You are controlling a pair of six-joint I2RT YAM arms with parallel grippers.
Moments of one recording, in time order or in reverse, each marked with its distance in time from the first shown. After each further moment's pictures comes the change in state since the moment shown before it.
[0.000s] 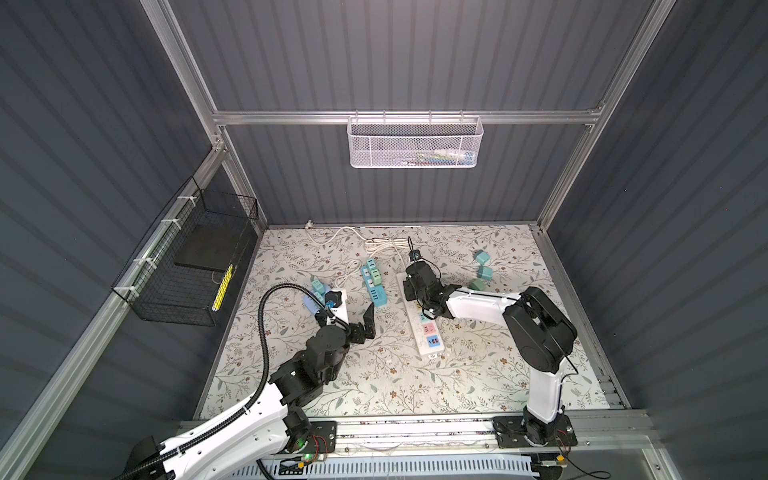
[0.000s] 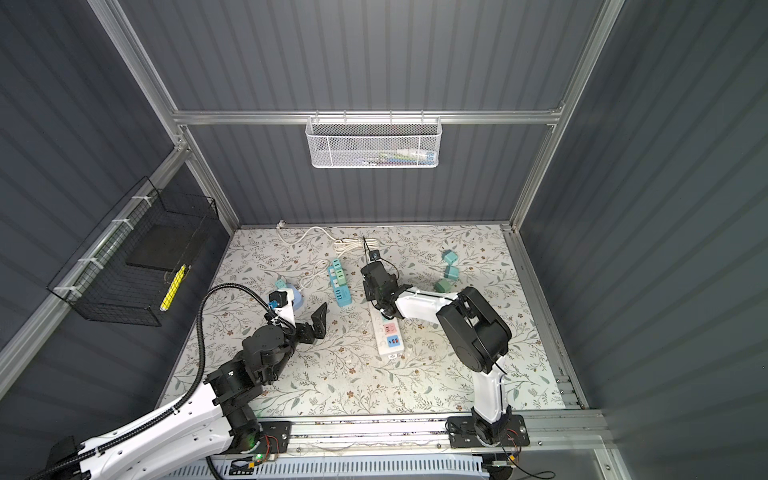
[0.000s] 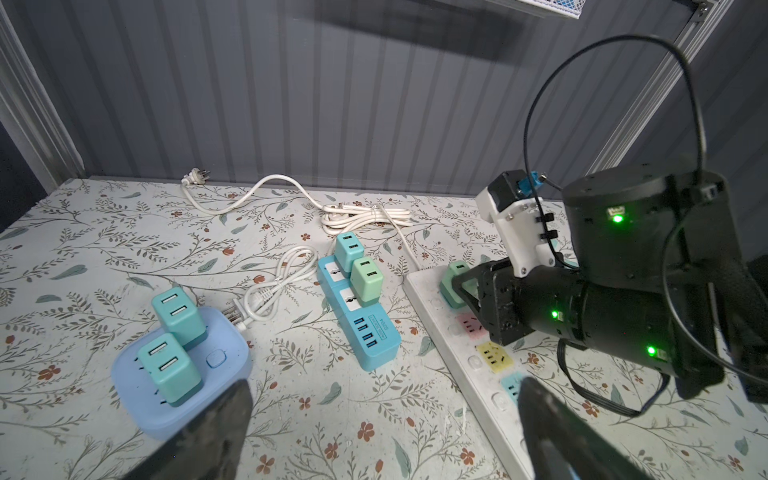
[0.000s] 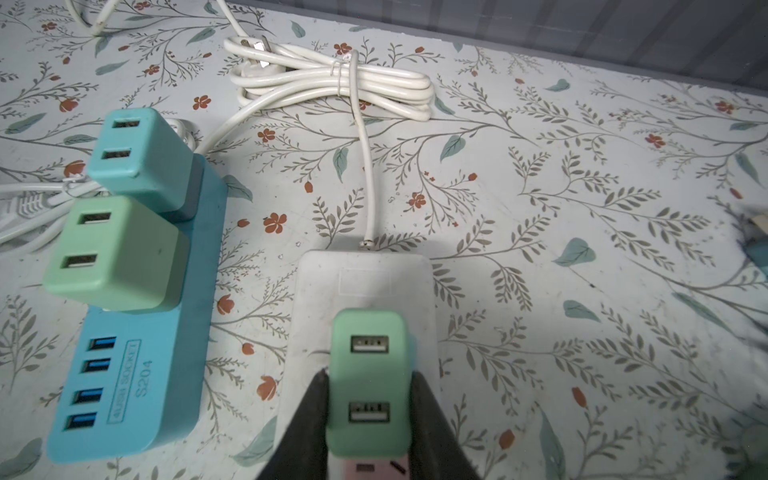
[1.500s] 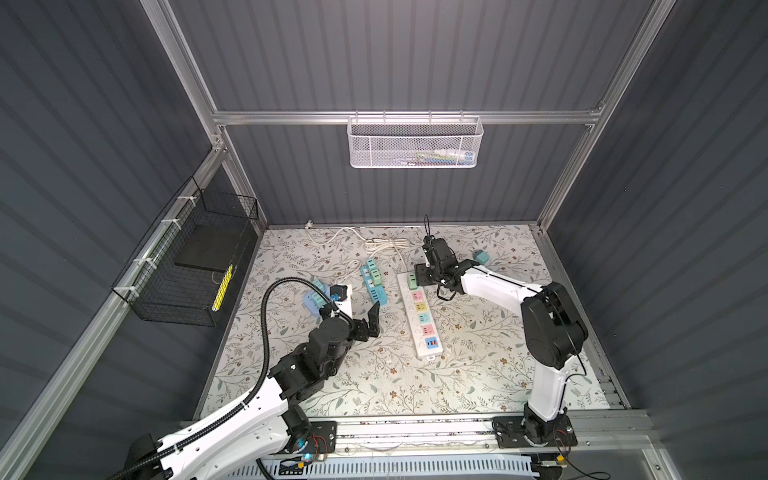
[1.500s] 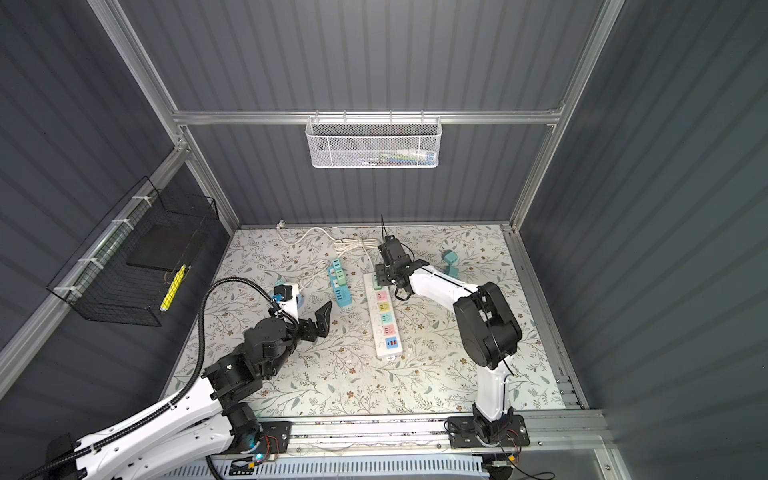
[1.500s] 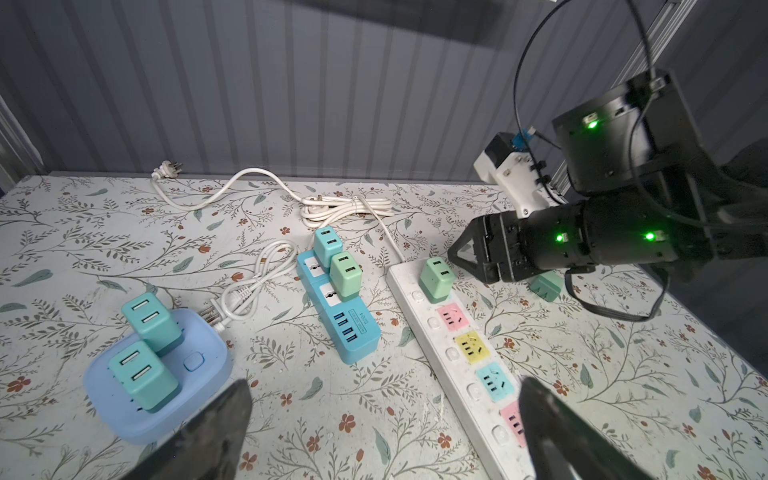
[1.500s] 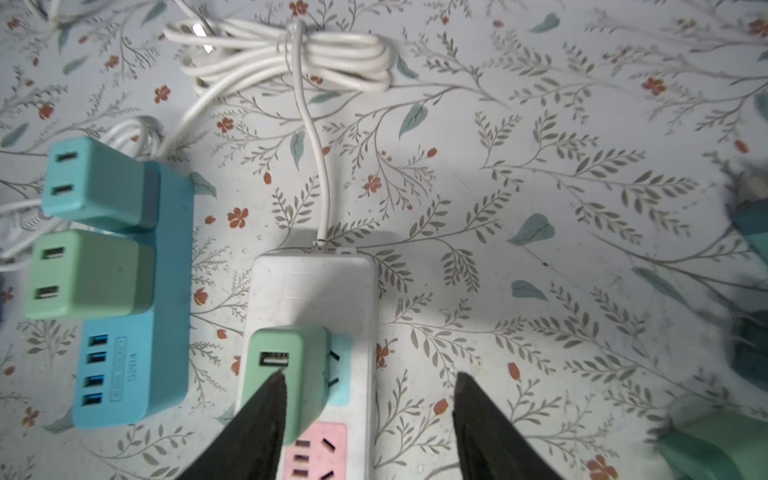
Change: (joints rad) left arm 0.000 0.045 0.102 -0.102 0.067 -0.019; right arm -0.153 -0.020 0.162 -0.332 -0.227 0.033
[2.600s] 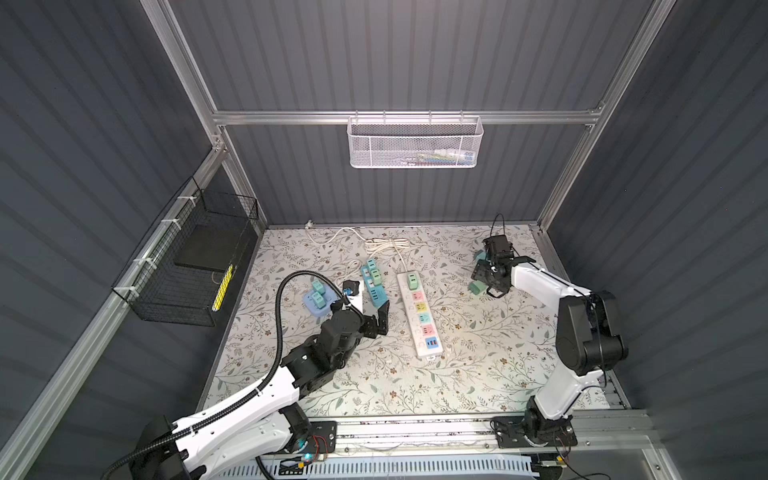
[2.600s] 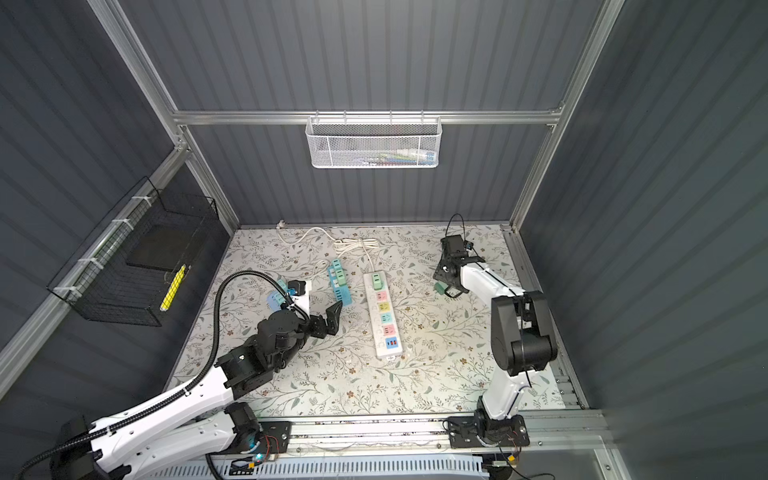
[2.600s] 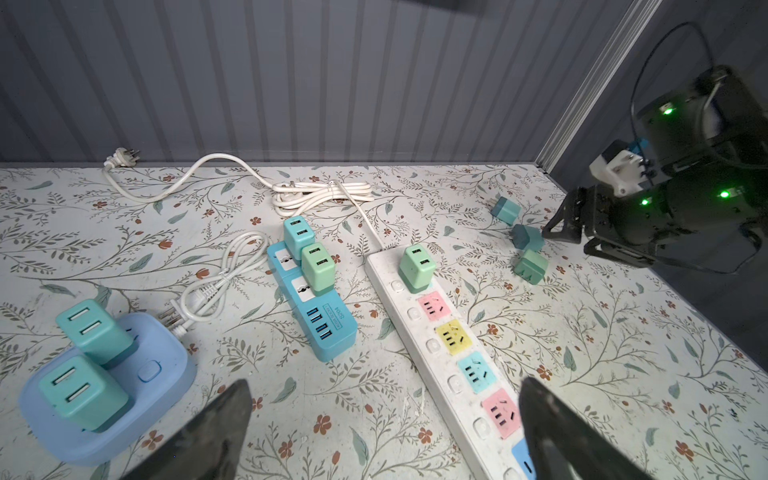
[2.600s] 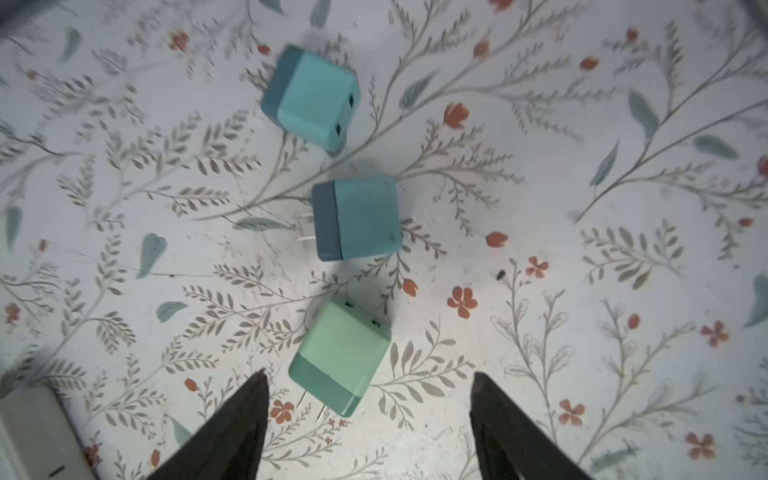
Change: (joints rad) left arm 0.000 0.130 0.051 0.031 0.066 -0.007; right arm -0.388 -0.131 -0.145 -0.195 0.064 0.296
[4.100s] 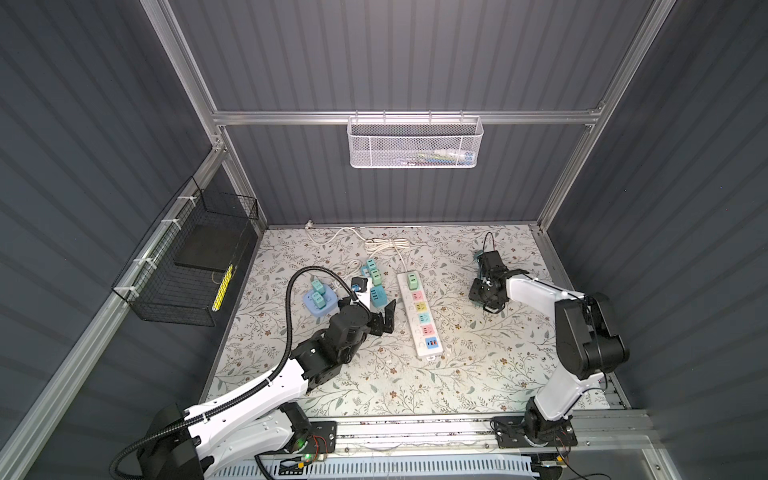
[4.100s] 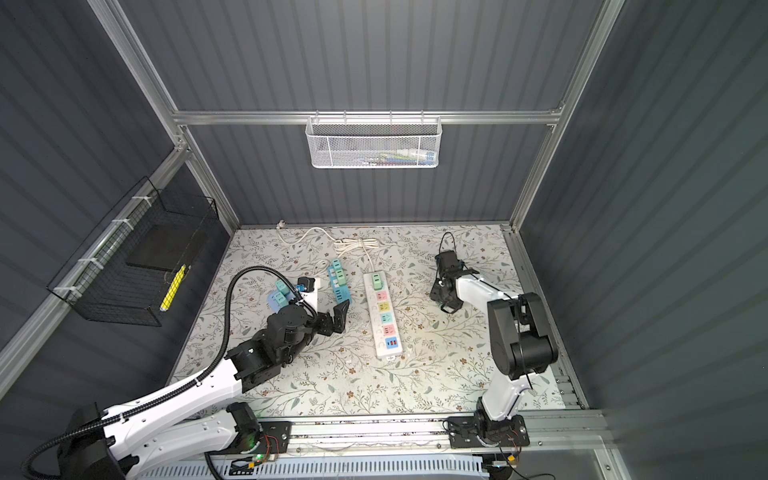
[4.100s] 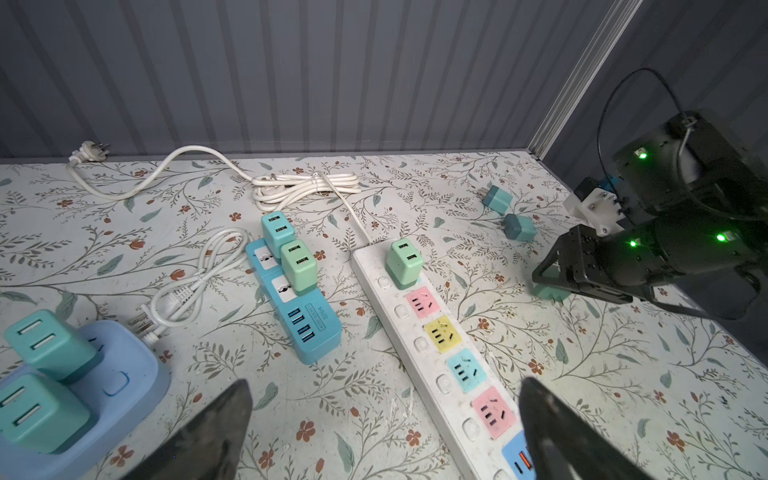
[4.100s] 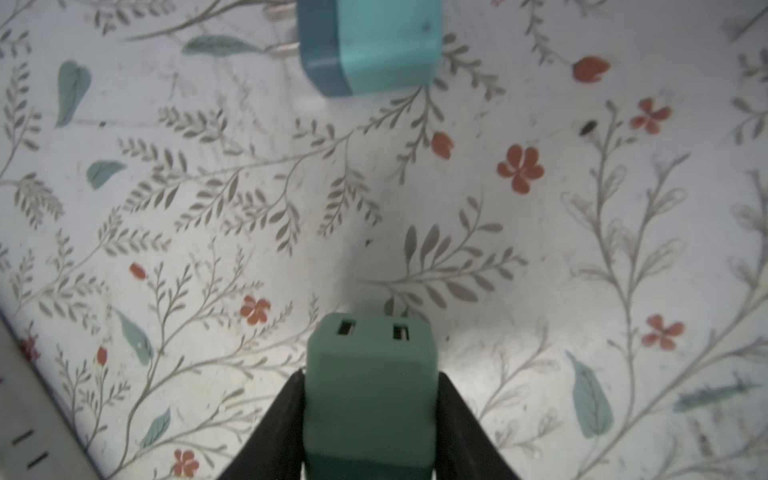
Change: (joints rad) left arm 0.000 0.095 0.035 0.024 0.039 -0.008; right arm 0.082 -0.093 -0.206 0.024 -0.097 0.008
